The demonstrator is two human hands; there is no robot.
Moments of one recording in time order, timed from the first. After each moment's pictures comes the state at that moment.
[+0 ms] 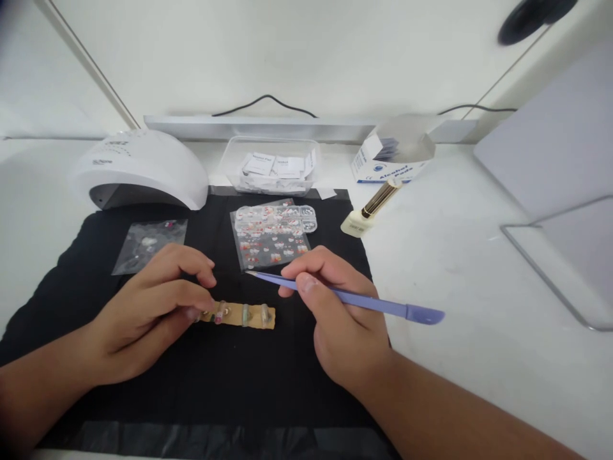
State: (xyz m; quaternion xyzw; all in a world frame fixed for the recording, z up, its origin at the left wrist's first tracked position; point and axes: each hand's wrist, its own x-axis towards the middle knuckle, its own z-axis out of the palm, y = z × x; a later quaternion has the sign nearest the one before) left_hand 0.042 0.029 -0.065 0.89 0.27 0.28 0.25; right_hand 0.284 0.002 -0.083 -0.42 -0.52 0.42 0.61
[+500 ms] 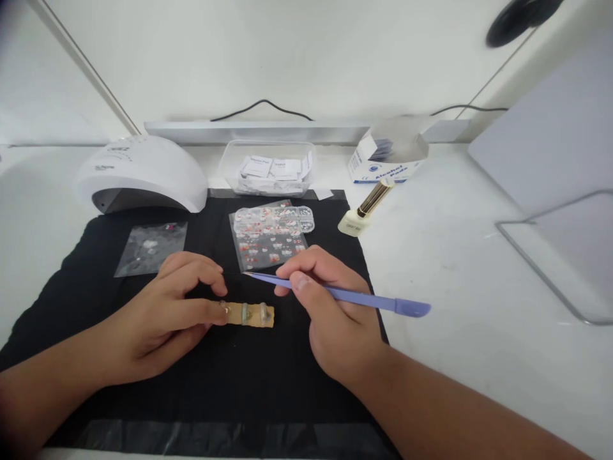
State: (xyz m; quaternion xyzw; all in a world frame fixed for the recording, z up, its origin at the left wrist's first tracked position) left_hand 0.048 0.028 -0.068 0.92 0.25 0.22 0.22; right_hand 0.284 0.002 -0.084 -0.41 -0.52 0.44 0.61
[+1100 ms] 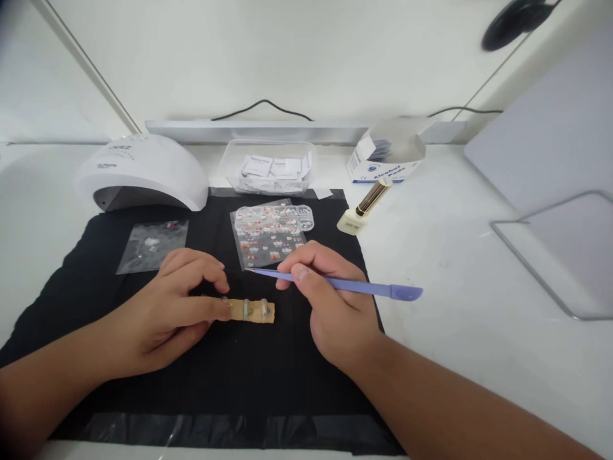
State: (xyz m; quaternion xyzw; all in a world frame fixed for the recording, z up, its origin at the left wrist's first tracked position) left_hand 0.047 0.028 -0.068 0.93 0.24 0.22 0.19; right_hand 0.285 0.008 -0.086 -0.41 -0.54 0.43 0.60
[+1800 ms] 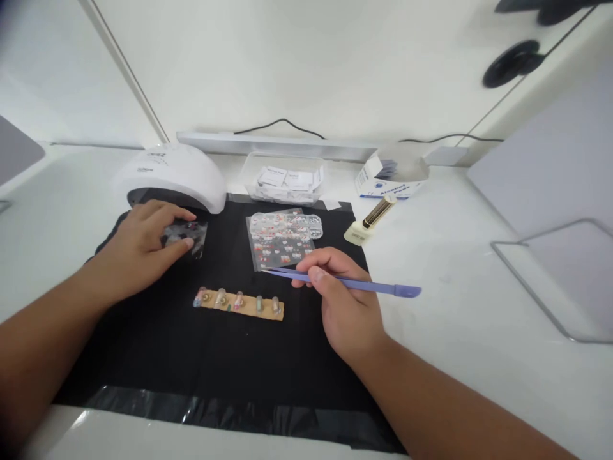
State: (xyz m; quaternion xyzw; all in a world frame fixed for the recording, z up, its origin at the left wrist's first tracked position) left_hand 0.007 0.064 -0.054 0.78 0.59 0.18 0.04; right_hand 0.287 0.011 -0.086 -0.41 -0.49 0.47 0.61
